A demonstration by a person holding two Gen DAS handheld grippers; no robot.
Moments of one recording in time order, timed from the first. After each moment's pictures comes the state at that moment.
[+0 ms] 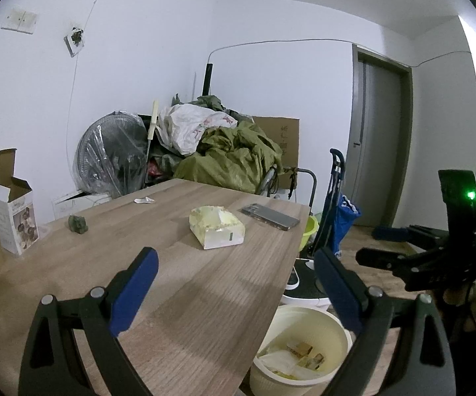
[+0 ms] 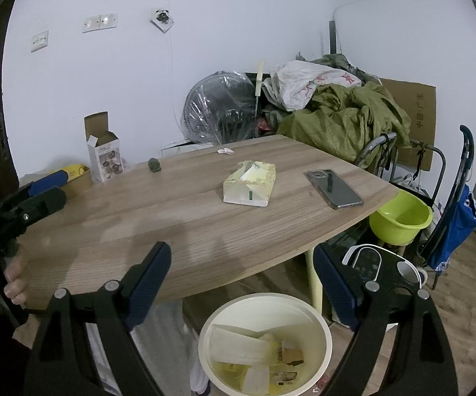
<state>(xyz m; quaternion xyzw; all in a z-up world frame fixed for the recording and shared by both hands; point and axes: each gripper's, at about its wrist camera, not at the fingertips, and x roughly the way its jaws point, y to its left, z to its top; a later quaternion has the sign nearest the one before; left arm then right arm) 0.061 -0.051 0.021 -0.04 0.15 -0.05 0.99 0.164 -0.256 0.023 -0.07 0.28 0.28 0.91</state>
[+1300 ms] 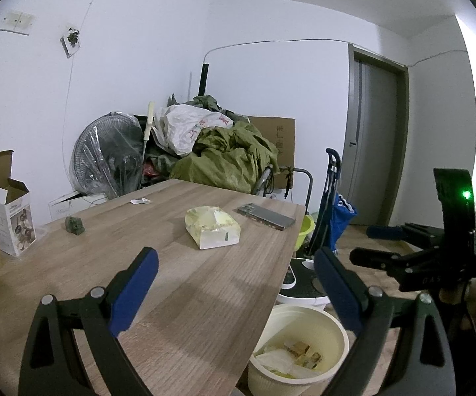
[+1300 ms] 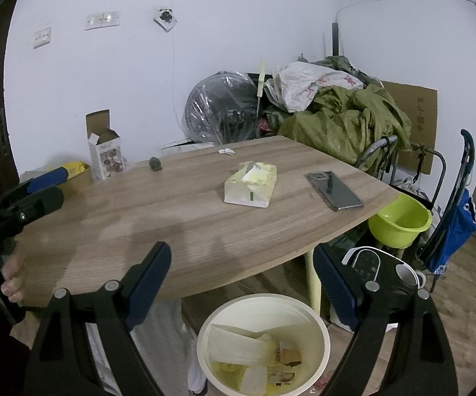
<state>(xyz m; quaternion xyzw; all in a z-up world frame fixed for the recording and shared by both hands) 0.057 -0.051 0.022 -0.04 0.15 -0.06 0.99 0.164 -0.253 0.025 -0.08 0.28 0.29 0.91</state>
